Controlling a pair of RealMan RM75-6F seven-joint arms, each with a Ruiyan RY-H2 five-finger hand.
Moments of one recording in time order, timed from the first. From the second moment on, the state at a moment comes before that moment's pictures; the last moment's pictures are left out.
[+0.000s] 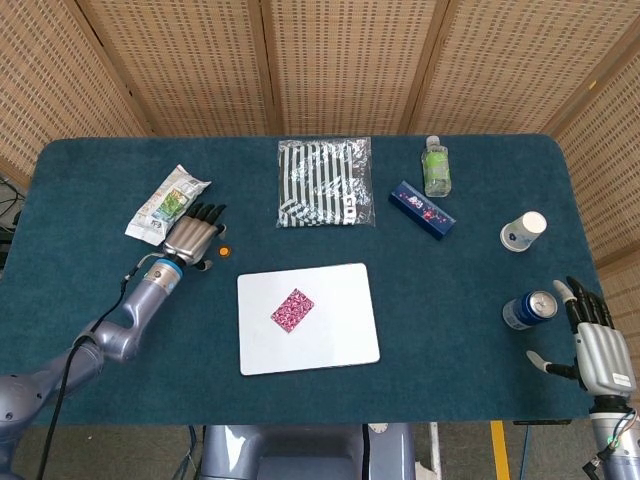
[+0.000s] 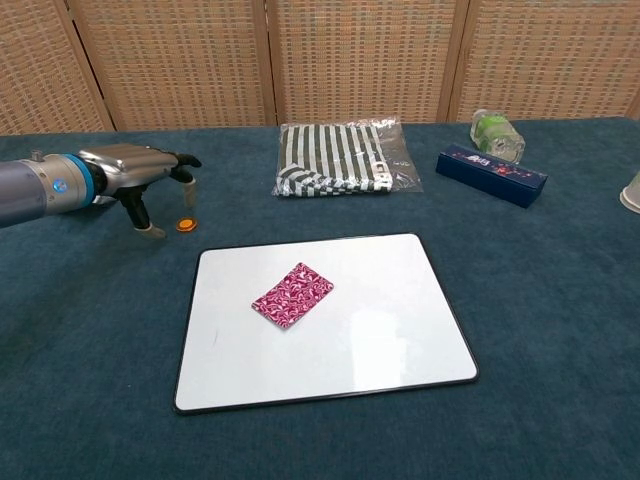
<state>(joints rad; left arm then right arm) -0.92 -1.72 -0.10 -0.76 1.23 0.64 0.06 0.09 -1.09 0.10 -1.71 -1.37 1.39 0.10</state>
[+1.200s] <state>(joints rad) -0.94 -1.81 -0.12 -0.65 1.28 0.61 0.04 0.09 -1.09 0.11 -1.70 -1.37 1.39 0.14</state>
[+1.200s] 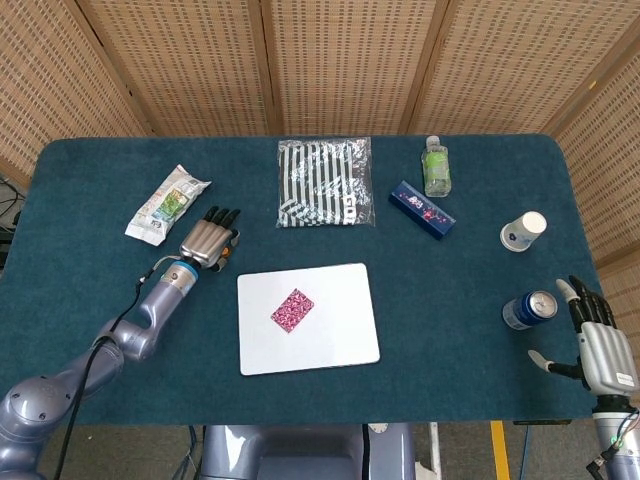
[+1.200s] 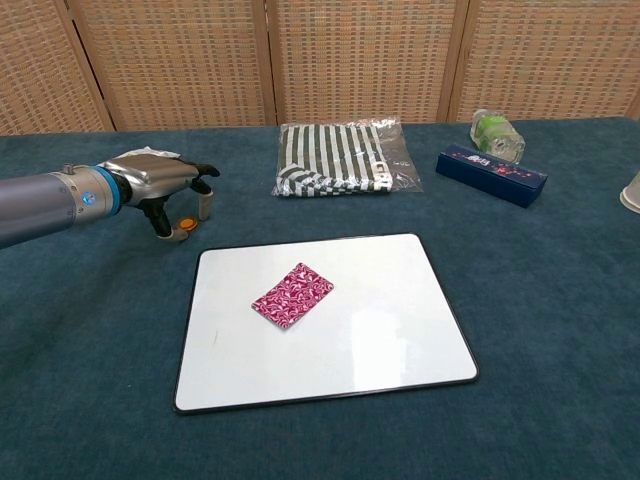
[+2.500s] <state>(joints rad) -0.91 -1.62 -0.14 -1.11 1.29 0.74 0.21 0.09 -1.08 0.11 -1.71 -1.37 1.38 0.15</state>
